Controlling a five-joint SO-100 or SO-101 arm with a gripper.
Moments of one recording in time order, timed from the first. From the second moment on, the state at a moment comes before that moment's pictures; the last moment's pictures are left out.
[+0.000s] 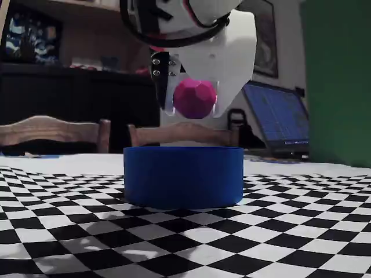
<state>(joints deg) 45.3 72.8 101.6 0.9 -87.3</state>
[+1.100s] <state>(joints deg) 43.1 66.1 96.3 0.9 -87.3</state>
